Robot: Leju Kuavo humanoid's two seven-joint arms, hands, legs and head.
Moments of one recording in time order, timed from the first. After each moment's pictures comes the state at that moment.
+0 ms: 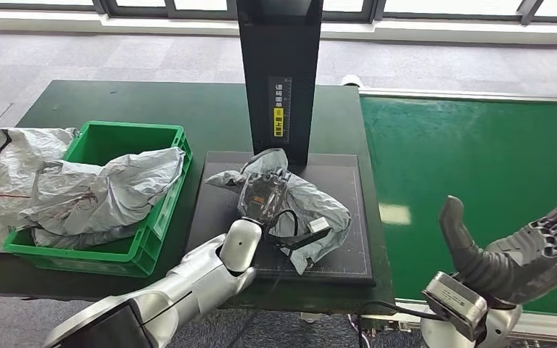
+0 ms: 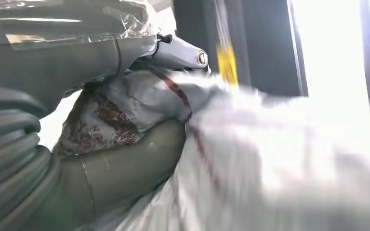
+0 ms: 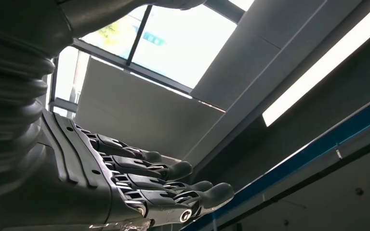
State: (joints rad) left arm -0.78 -0.30 -0.94 -0.45 -1.38 0.68 0.54; right arm 0.00 0.32 -0.07 -1.83 0.74 -0.70 -0.70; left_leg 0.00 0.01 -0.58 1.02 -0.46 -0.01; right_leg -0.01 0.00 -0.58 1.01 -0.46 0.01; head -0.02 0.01
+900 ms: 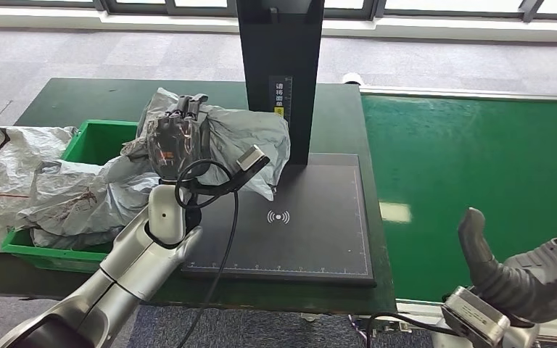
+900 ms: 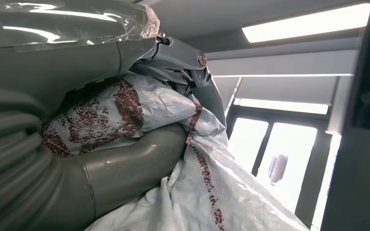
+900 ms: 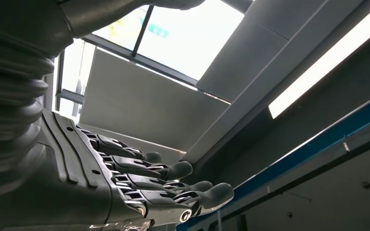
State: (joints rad) left arm -0.65 -0.01 -0.62 -1.18 -1.57 0.69 0.63; right arm 0.05 0.32 -0.10 -1.89 0.72 -0.70 -0.70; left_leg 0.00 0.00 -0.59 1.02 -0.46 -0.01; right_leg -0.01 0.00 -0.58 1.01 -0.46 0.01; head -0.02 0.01
